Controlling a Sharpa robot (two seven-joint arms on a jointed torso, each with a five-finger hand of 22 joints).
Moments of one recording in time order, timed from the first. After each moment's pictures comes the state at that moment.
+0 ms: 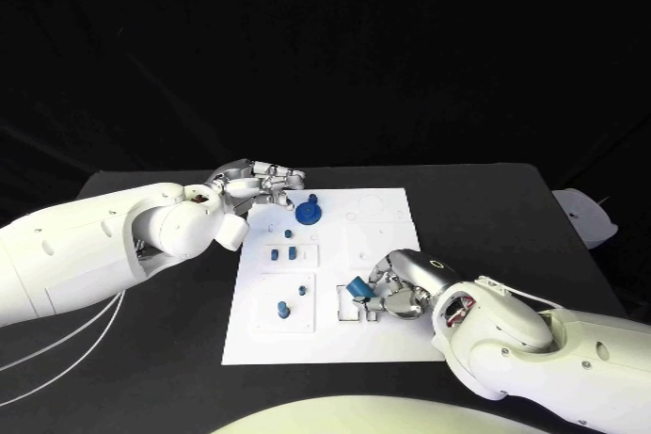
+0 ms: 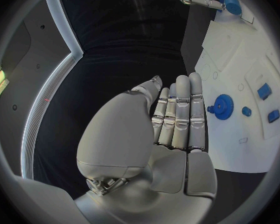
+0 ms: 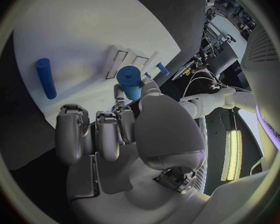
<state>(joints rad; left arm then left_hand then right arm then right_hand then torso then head) 1.17 -0.91 -0.01 1.52 -0.07 -0.16 0.11 1.46 -0.13 0.36 0.13 0.06 1.01 0.19 0.11 0.07 1.03 0.12 0.30 0.11 1.07 0.05 0.93 0.39 0.17 0.94 0.14 0.81 0.48 0.99 -0.88 -0.12 1.93 -1.55 -0.46 -0.57 1.28 -0.02 -0.10 0.29 0.45 1.09 0.07 0.24 0.38 1.45 -0.02 1.36 1.31 1.47 -0.08 1.53 1.31 0.05 1.46 0.04 1.38 1.31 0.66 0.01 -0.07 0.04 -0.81</state>
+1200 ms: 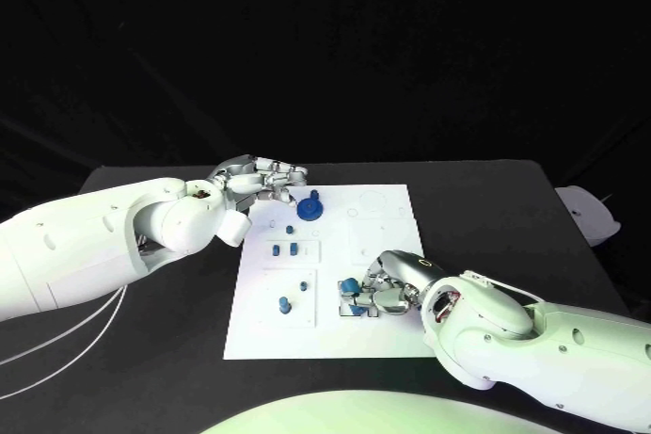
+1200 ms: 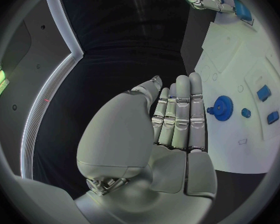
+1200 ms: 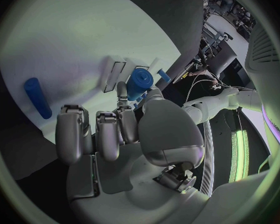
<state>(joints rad) 1.17 -0.91 -0.01 1.53 -0.07 -0.16 0.11 1.46 -0.13 0.36 0.13 0.06 1.01 0.19 0.11 0.07 1.03 0.12 0.30 0.11 1.07 0.05 0.93 0.39 0.17 0.94 0.14 0.81 0.48 0.99 -0.82 -0.12 1.87 -1.49 -0.40 -0.58 1.14 0.02 -0.18 0.29 0.36 1.13 0.04 0.28 0.46 1.46 -0.02 1.35 1.31 1.46 -0.08 1.53 1.31 0.05 1.47 0.03 1.37 1.31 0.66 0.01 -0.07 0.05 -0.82</state>
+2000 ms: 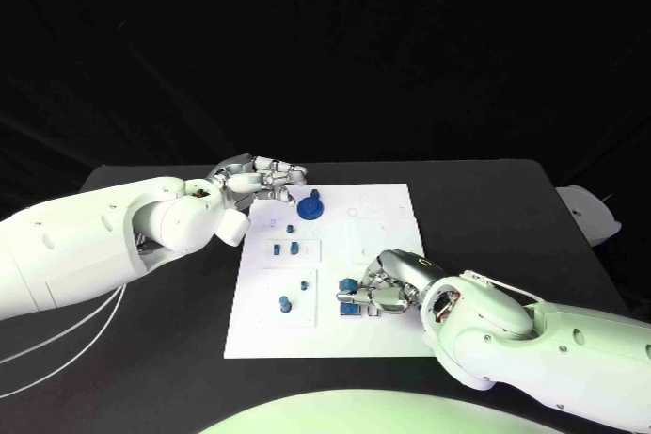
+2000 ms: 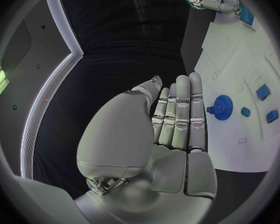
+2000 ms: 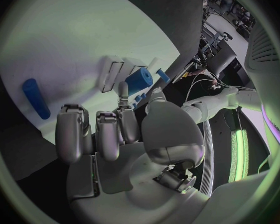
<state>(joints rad) 1.17 -0.92 -0.01 1.53 -0.07 -0.15 0.11 1.46 -0.13 0.36 0.13 0.06 1.01 0.19 0.11 0.07 1.03 0.12 0.30 0.11 1.07 0.05 0.93 0.39 0.17 0.94 0.14 0.81 0.48 0.99 -0.82 -0.12 1.88 -1.49 -0.41 -0.58 1.02 0.00 -0.26 0.30 0.16 1.13 0.05 0.28 0.50 1.46 -0.02 1.34 1.31 1.46 -0.08 1.53 1.31 0.05 1.47 0.03 1.36 1.31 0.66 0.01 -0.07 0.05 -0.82</state>
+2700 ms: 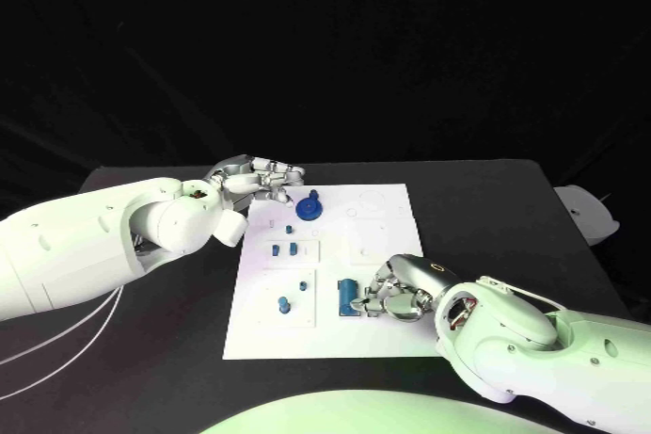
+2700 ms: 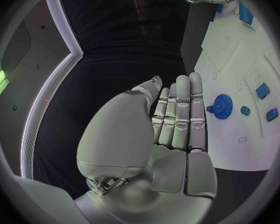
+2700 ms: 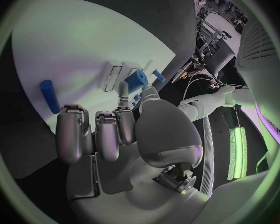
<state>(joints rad) 1.17 -0.92 -0.01 1.53 -0.07 -0.15 0.10 1.46 -0.13 0.36 0.13 0.06 1.01 0.19 0.11 0.07 1.03 0.13 0.31 0.11 1.07 0.05 0.93 0.39 0.17 0.95 0.14 0.81 0.48 0.99 -0.90 -0.12 1.96 -1.49 -0.40 -0.58 1.22 0.05 -0.18 0.21 0.33 1.12 0.04 0.28 0.52 1.46 -0.03 1.35 1.31 1.47 -0.08 1.53 1.31 0.05 1.46 0.03 1.37 1.31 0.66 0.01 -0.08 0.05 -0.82</state>
